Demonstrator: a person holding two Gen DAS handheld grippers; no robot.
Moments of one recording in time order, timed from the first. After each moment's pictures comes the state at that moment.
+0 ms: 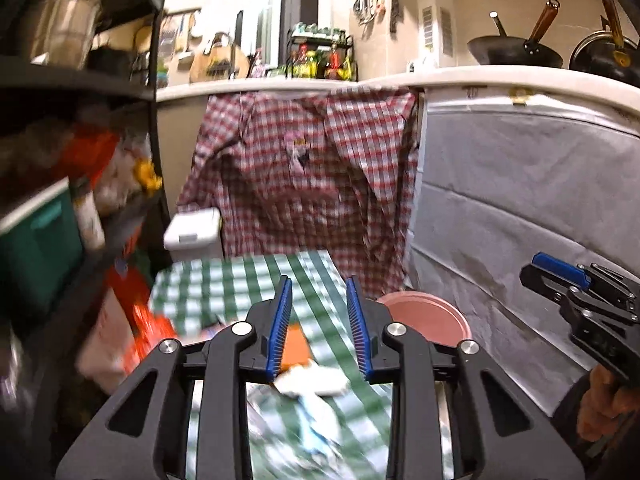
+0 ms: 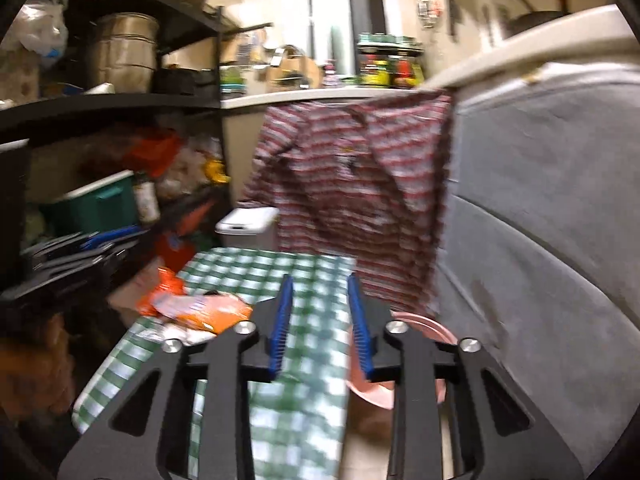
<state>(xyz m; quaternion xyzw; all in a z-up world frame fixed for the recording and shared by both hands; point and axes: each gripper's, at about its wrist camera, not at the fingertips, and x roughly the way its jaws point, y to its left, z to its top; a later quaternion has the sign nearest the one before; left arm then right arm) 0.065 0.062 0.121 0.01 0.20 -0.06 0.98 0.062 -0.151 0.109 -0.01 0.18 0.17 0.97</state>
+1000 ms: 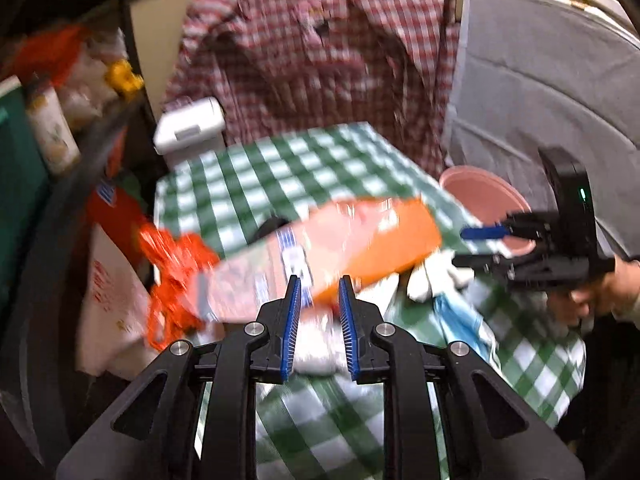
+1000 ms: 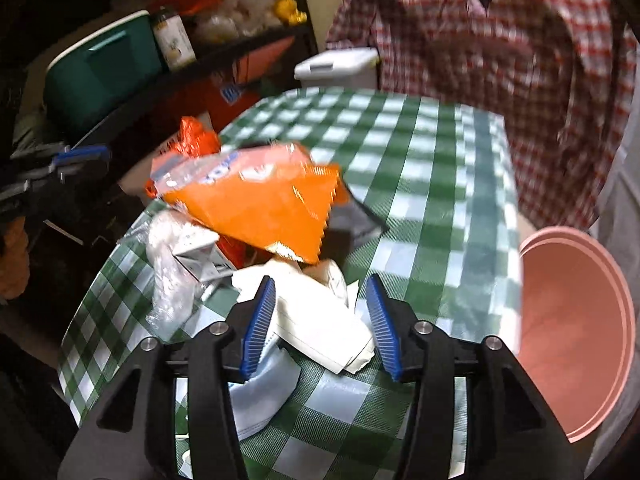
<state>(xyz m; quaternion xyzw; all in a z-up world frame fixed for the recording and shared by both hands) 0.154 0.207 -0.010 0.04 0.41 -0.12 0.90 0.228 -0.025 -0.097 -0.04 0.42 0.33 0.84</state>
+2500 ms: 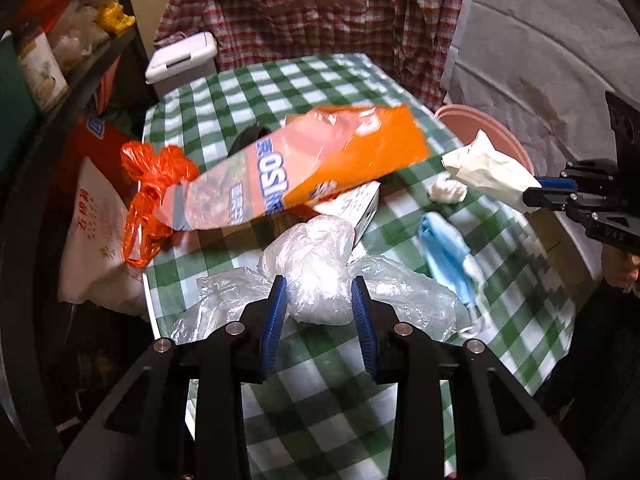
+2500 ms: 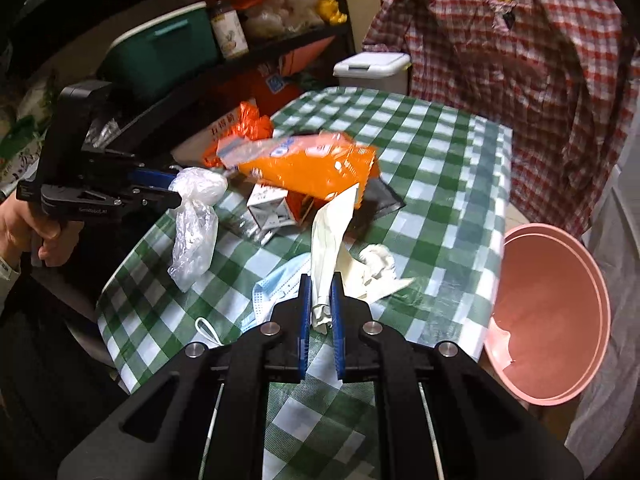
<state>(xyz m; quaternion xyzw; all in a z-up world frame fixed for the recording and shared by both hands) 0.127 0.186 -0.023 0.03 0.50 -0.10 0.86 0.164 -0.069 -0.040 -0.08 0.41 0.38 0.82</state>
